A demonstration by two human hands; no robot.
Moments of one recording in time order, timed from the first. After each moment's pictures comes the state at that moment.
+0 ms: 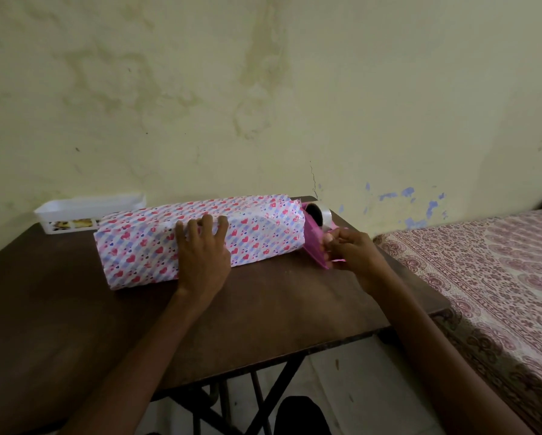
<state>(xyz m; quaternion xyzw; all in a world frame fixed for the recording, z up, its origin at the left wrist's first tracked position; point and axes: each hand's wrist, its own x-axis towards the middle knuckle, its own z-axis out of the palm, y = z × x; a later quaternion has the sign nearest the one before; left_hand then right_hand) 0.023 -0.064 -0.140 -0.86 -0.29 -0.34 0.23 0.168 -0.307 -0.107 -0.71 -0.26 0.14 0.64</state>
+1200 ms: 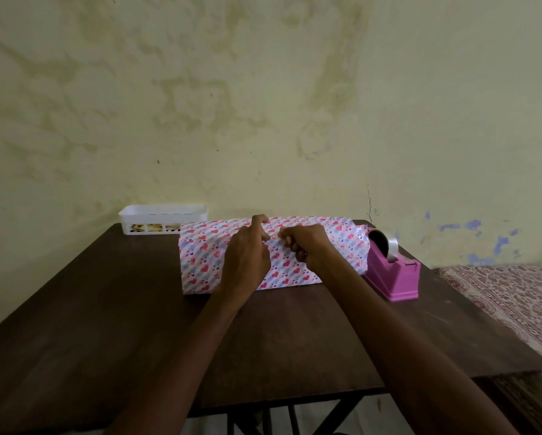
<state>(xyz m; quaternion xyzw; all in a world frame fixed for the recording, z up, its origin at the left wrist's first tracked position) -0.006 -0.030 -0.103 -0.85 -0.23 -0.45 -0.13 0.098 -0.105 -0.057 -0.74 -0.18 0.24 0.60</state>
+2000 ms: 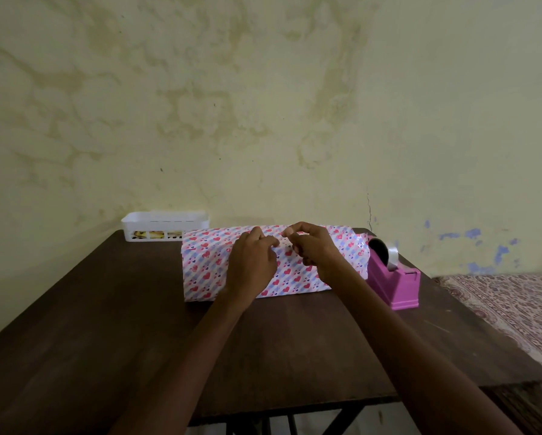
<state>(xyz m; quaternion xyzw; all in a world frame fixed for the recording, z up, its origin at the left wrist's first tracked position) 0.006 -0.020 -0.103 -0.87 -0.24 -0.43 -0.06 0.103 -0.123 -0.059 -0.72 -0.33 0.15 0.59</state>
